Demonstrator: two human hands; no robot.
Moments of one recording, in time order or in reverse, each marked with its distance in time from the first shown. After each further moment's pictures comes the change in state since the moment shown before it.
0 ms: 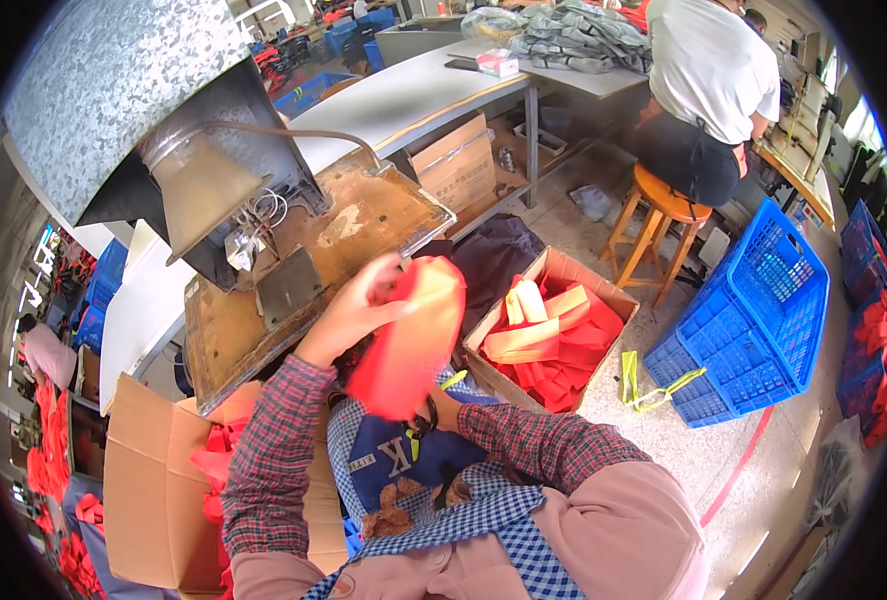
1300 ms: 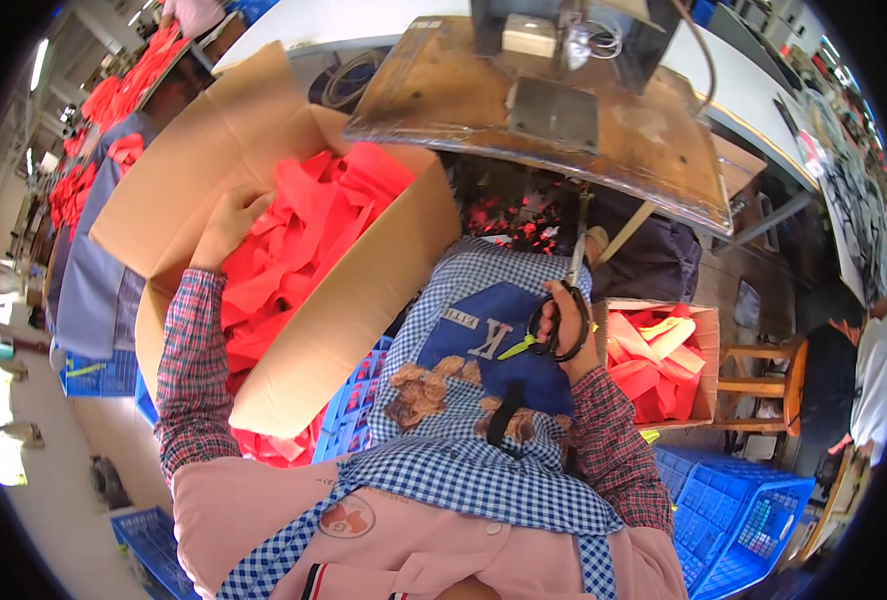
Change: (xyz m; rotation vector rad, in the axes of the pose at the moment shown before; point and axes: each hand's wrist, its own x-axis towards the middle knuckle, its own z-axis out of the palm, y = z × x) left_hand -0.393 -0.024 -0.197 0.522 0.818 -0.703; right_hand 0.019 -0.021 0.013 -0.055 0.225 0.371
